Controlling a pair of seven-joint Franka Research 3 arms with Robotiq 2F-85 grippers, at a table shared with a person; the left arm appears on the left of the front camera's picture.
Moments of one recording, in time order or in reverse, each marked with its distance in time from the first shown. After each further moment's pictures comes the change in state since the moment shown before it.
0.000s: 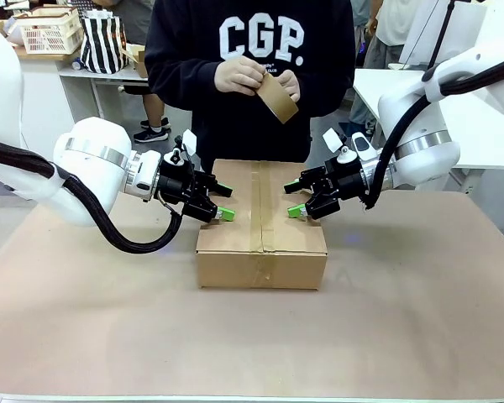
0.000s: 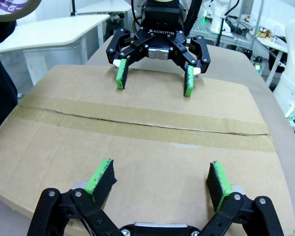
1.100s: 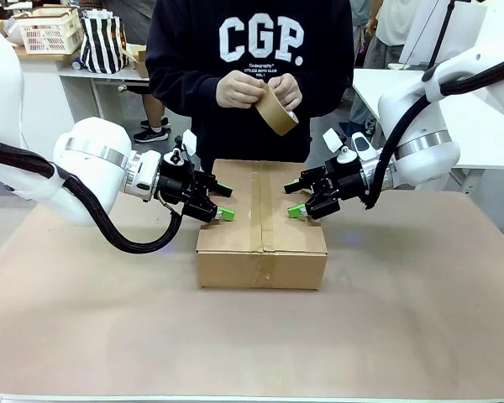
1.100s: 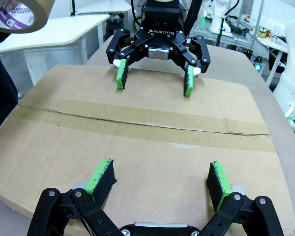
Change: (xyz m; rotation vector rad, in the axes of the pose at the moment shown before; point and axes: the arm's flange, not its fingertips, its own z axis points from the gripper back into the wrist) left arm 0.000 0.000 0.000 0.000 0.000 0.000; right arm 0.000 0.000 0.000 0.000 0.000 0.000
